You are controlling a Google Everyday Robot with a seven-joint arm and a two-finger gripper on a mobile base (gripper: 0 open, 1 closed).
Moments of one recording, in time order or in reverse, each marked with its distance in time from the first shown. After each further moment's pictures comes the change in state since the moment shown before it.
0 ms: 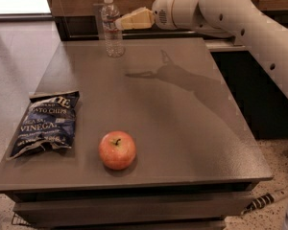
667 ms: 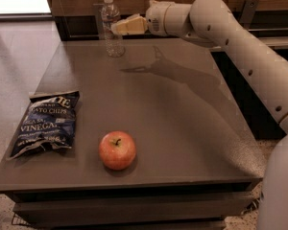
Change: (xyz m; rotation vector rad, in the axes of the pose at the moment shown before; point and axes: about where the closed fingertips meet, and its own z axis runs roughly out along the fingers) arm 0.016 -0.007 0.042 -0.052 -0.088 -0.006
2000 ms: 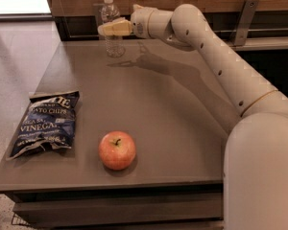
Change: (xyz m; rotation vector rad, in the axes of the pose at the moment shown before) arm 0.013 0.004 0.066 -0.075 -0.069 0.034
